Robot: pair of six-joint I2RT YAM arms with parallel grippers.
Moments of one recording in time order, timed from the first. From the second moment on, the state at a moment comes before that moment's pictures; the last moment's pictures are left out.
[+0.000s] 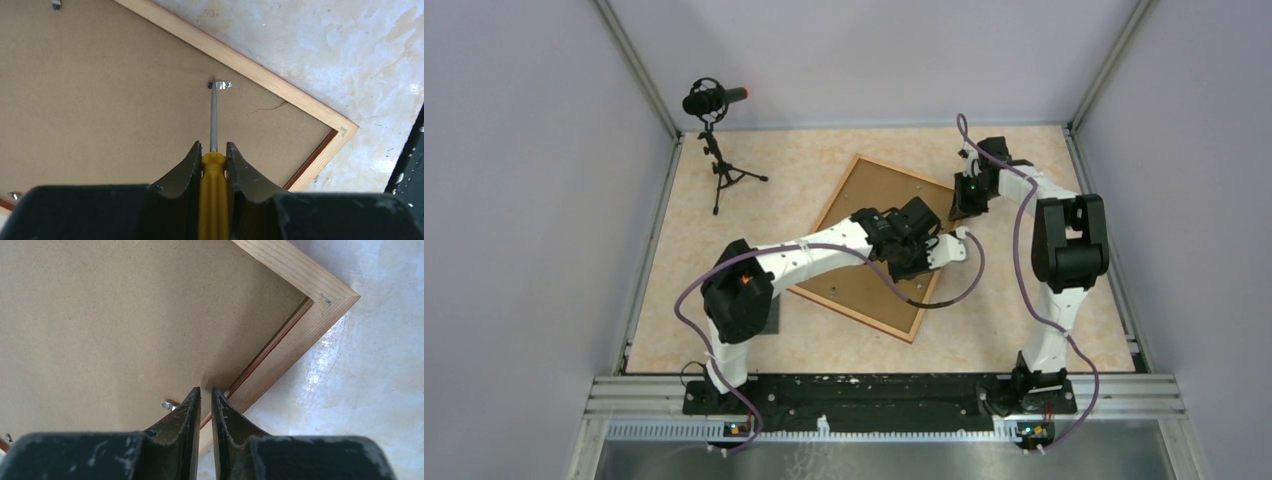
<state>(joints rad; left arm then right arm) -0.99 1.92 1.59 -0.71 0.17 0.47 0.11 2.01 1.44 -0.54 -0.30 0.11</state>
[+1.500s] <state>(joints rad) -0.32 1.70 1.62 -0.90 1.01 0.16 0.35 1.45 1.43 -0.60 -0.77 -0.47</state>
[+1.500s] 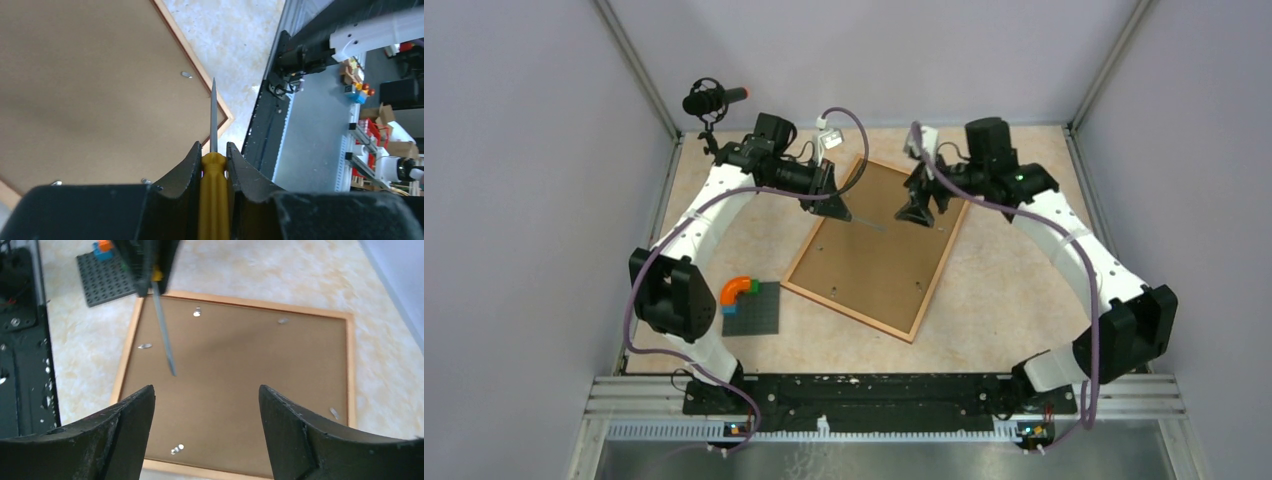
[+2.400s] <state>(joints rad) -0.32 1.69 1.52 -0.81 1.09 0.03 0.76 1.46 1.32 -0.51 -0.35 -0.70</state>
